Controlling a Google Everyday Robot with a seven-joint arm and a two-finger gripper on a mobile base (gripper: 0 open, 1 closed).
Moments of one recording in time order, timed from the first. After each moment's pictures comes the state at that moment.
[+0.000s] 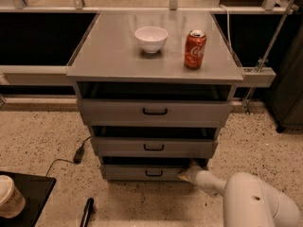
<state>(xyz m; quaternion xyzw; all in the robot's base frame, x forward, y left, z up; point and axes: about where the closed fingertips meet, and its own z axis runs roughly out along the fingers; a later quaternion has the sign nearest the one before) 0.720 -0.222 0.164 -0.41 0.82 -0.07 0.39</state>
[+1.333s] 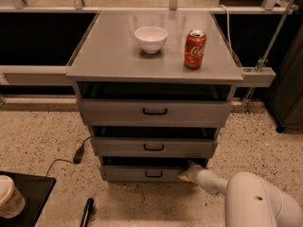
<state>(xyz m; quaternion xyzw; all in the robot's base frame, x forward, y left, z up) 0.720 -0.228 0.173 -0.41 0.82 -0.07 0.39</state>
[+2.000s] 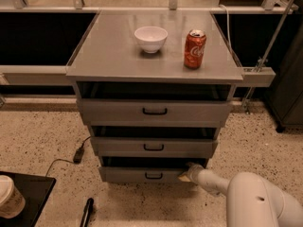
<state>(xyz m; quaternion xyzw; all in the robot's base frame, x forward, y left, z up) 0.720 -0.232 0.177 -0.41 0.82 -0.07 0.39</state>
